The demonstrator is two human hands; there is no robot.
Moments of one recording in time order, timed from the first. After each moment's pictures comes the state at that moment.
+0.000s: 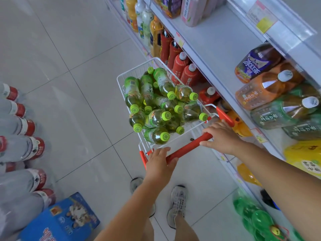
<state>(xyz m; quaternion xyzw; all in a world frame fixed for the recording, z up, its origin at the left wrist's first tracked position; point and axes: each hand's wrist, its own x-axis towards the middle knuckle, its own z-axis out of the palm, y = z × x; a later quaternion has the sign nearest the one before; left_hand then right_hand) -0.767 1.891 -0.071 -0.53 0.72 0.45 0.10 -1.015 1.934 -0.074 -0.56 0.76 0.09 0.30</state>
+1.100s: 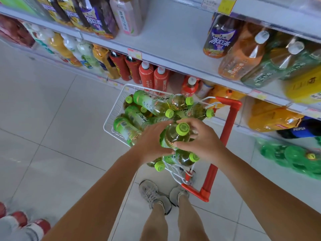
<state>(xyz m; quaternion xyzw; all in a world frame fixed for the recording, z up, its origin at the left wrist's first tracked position) -0.810 1.643 -0.052 -0.12 0.88 0.41 0.23 -0.881 1.820 -0.026 -0.11 0.81 -0.45 0.35</state>
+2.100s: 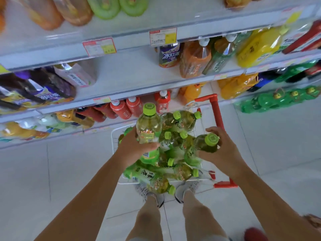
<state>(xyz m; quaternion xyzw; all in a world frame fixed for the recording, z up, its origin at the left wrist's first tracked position) -0.918 1.526 -0.021 -0.08 0.79 0.52 0.32 -0.846 1.792 0.013 0.25 0.84 -0.46 0.16</state>
